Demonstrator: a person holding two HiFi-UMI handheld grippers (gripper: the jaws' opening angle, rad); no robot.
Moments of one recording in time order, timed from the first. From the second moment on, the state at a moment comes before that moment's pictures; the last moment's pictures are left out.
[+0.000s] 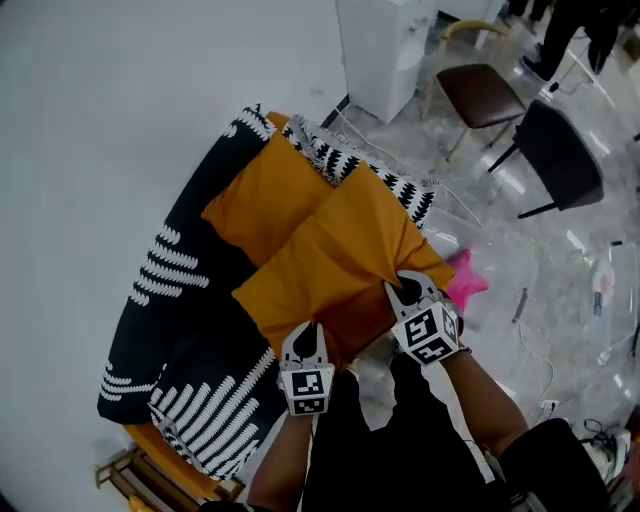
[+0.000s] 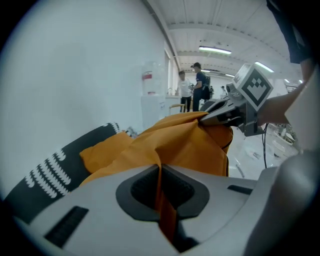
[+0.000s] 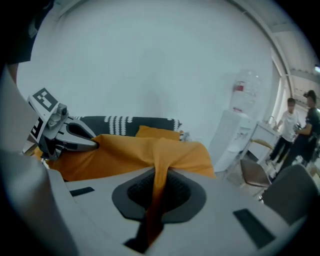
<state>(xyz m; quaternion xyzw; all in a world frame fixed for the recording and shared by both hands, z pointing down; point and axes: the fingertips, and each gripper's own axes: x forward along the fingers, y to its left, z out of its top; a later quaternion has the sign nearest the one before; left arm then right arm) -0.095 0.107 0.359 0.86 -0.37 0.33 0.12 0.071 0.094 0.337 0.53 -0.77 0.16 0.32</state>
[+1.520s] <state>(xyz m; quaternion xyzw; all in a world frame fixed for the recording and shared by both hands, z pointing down) 0.371 0.290 0.507 0.90 0.09 0.43 -0.03 0.473 0.438 0.491 0.78 -0.42 0.42 0.17</state>
